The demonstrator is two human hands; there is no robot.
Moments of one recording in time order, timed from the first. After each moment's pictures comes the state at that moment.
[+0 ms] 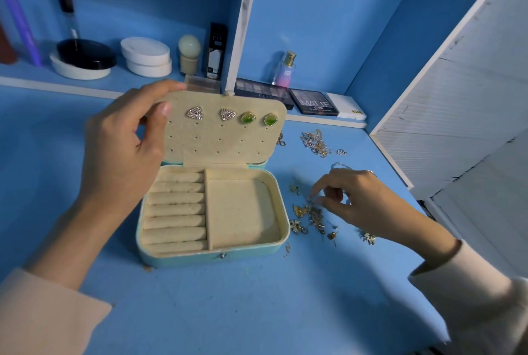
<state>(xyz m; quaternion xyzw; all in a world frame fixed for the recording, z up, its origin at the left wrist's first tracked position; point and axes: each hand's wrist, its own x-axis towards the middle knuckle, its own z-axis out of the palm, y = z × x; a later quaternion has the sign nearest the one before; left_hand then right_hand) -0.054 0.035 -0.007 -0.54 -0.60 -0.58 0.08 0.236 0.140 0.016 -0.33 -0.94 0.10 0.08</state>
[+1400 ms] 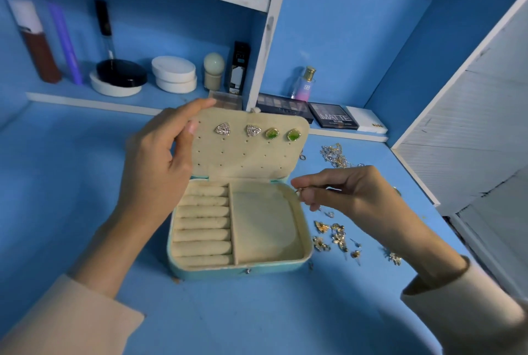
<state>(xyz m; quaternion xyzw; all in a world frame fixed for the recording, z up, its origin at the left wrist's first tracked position) -0.055 0.034 -0.008 -0.55 -0.59 -0.58 0.07 0.181 0.107 0.044 -0.38 -0.78 0.45 0.20</state>
